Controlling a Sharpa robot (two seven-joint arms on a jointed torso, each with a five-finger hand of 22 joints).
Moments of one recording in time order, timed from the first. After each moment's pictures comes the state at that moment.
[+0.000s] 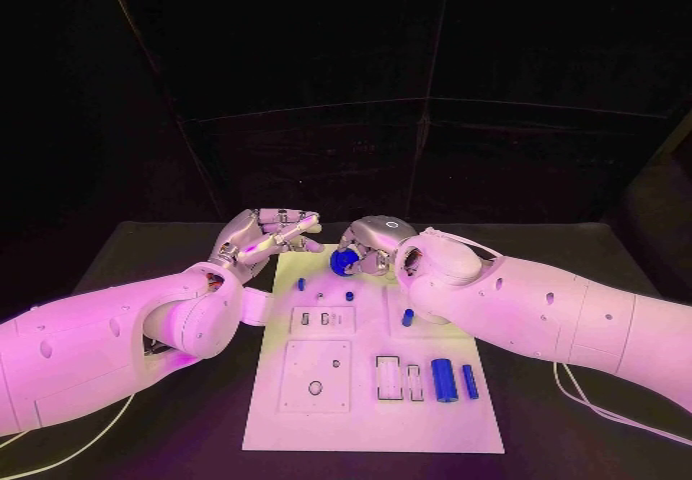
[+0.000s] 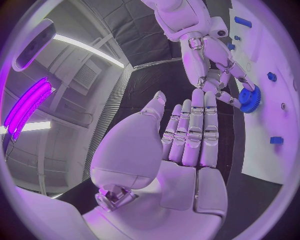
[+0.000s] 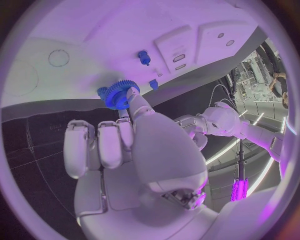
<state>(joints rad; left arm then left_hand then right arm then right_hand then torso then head) 1.23 -0.91 -0.06 1.61 -0.03 -0.35 0.53 1.37 0.01 0.03 0.08 0.07 0.98 0.20 0.13 0.07 1.09 0.14 0.13 0.07 1.19 0.09 0.26 0.26 0.18 1.01 0.20 0.31 0.12 1.25 -0.43 -0.01 1.27 -1.64 -0.29 -0.23 1.51 0.08 0.03 0.03 0.16 0.95 0.15 0.16 0.07 1.34 0.09 1.37 1.31 1.46 -0.02 1.36 1.10 0.06 1.43 0.09 1.49 1.31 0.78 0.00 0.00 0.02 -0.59</state>
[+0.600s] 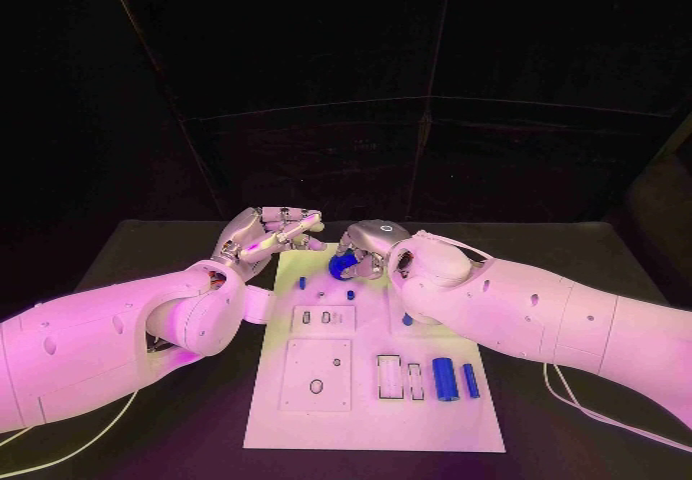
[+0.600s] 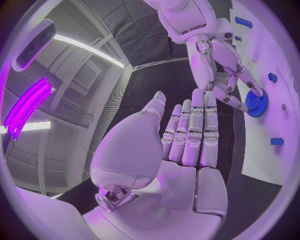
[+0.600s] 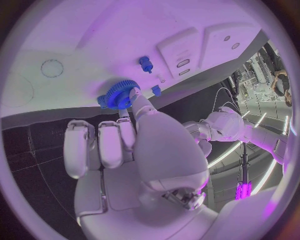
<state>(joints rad) 1.23 -0.91 -0.06 1.61 -0.03 -0.35 0.53 1.37 0.01 0.03 0.08 0.07 0.98 0.20 0.13 0.07 1.09 0.14 0.13 0.07 1.19 0.09 0.26 0.26 0.18 1.01 0.20 0.31 0.12 1.24 -0.38 -0.01 1.21 -1.65 -0.27 -0.25 1.46 0.05 0.05 0.04 0.14 0.97 0.15 0.13 0.06 1.36 0.07 1.34 1.30 1.46 -0.02 1.36 1.08 0.06 1.43 0.09 1.49 1.31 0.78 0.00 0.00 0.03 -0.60</state>
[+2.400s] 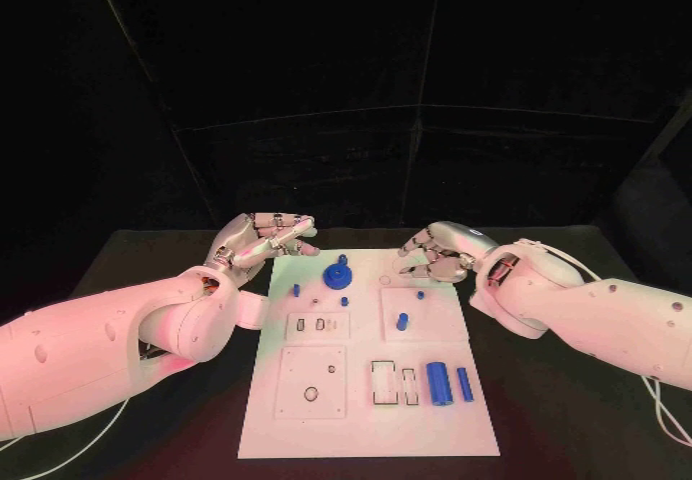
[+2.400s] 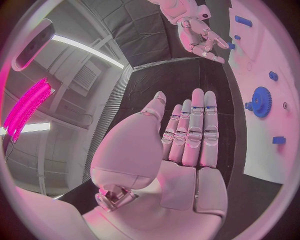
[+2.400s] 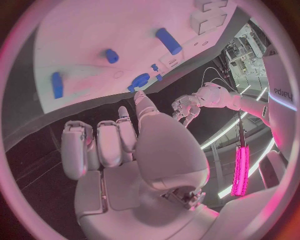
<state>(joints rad) 1.23 -0.92 -0.06 1.60 -0.03 -0.35 0.52 1.37 0.01 0.03 0.08 0.07 0.98 0.20 0.12 0.07 1.10 0.14 0.13 0.07 1.19 0.09 0.25 0.26 0.18 1.01 0.20 0.31 0.12 1.24 -0.77 -0.01 1.43 -1.35 -0.36 -0.02 1.44 0.02 -0.03 0.09 0.20 0.93 0.17 0.09 0.07 1.36 0.08 1.34 1.30 1.46 0.00 1.36 1.05 0.05 1.43 0.12 1.50 1.31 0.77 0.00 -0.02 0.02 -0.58</state>
